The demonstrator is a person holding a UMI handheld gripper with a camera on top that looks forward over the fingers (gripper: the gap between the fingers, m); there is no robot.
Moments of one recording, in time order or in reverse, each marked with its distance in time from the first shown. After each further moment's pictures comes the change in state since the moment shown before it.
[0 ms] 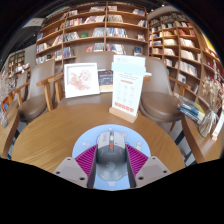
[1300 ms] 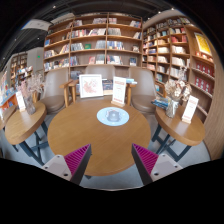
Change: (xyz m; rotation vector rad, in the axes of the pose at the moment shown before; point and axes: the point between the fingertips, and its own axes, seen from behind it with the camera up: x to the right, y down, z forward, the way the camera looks) arm -0.016 0.102 -0.343 0.062 0.024 -0.002
